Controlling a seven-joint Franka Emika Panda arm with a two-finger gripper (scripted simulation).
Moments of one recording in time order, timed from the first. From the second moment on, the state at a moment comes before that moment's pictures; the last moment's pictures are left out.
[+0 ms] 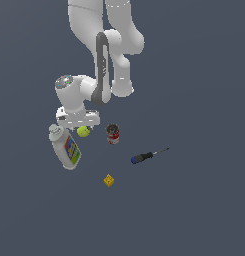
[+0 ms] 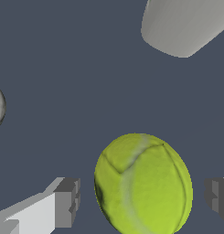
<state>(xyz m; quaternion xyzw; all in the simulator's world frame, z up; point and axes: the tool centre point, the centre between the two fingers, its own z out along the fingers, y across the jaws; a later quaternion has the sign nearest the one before) -0.132 -0.214 0.054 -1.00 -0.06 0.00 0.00</state>
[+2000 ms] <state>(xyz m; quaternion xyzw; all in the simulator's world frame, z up) -0.095 -0.143 0.156 -1.00 -0.06 0.00 0.00</state>
